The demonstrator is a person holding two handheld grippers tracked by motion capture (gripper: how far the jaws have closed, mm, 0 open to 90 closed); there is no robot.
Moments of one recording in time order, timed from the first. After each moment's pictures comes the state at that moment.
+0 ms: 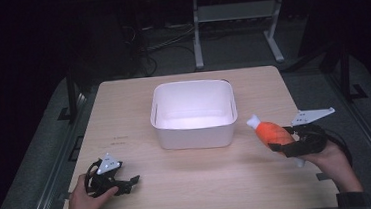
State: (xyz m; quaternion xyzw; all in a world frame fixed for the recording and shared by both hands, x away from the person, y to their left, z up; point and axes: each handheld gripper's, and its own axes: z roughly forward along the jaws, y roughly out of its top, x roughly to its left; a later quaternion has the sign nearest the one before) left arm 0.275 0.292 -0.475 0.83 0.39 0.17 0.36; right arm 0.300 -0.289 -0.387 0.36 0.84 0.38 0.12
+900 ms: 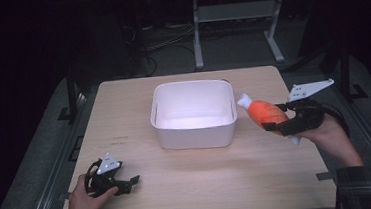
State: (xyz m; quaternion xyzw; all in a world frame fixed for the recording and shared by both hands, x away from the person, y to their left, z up) left arm 0.275 0.292 -0.475 0.83 0.39 0.17 0.36; right arm 0.331 -0.271 -0.324 0.30 0.85 0.41 0.12
